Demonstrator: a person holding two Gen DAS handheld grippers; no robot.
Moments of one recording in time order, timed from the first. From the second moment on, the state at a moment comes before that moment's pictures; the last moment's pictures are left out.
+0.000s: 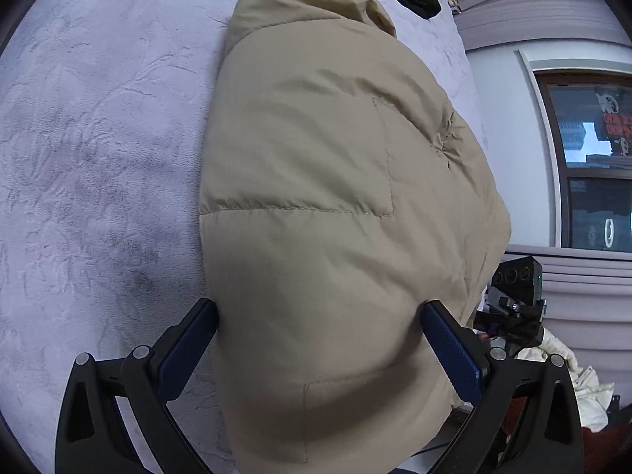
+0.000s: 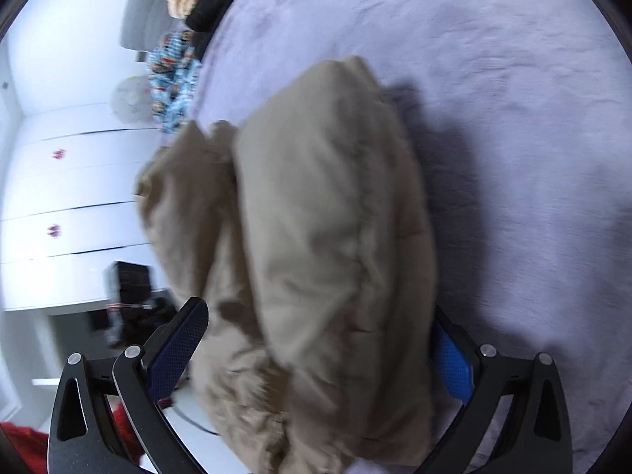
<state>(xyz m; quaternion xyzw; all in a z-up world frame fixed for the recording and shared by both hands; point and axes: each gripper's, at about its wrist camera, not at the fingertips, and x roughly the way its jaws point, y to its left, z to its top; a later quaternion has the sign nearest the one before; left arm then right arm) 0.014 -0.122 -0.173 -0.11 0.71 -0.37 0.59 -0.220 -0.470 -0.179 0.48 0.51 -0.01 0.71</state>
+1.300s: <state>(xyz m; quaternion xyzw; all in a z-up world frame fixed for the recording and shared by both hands) -0.009 -0.184 -0.173 0.00 0.67 -0.37 0.64 -0.139 -0.439 -0.215 0.45 0.62 0.00 0.65</state>
